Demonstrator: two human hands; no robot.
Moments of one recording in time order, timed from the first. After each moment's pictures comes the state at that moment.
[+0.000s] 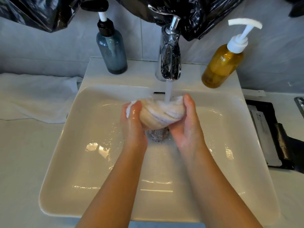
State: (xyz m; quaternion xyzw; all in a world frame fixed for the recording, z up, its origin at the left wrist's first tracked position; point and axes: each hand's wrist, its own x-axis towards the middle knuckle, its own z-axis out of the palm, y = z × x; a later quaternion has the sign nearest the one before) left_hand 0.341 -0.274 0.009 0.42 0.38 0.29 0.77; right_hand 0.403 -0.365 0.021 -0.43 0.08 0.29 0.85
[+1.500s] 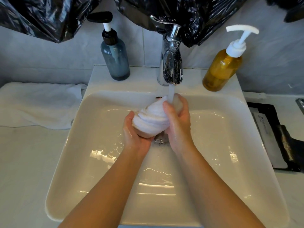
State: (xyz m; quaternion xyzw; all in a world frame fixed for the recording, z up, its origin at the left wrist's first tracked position) left_hand 0.335 -0.263 -0.004 0.24 0.37 0.15 0.89; right_hand 0.397 -0.343 -0.003 -0.57 -0.03 0.20 0.79
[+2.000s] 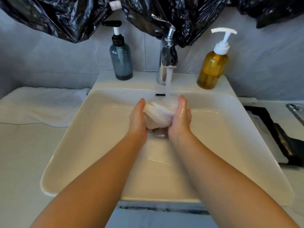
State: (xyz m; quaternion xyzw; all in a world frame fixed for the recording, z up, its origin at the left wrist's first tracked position) left_hand 0.339 -0.265 -0.022 0.41 0.36 0.15 0.82; right_hand 0.402 -0.342 -0.022 -0.51 0.16 0.17 0.83
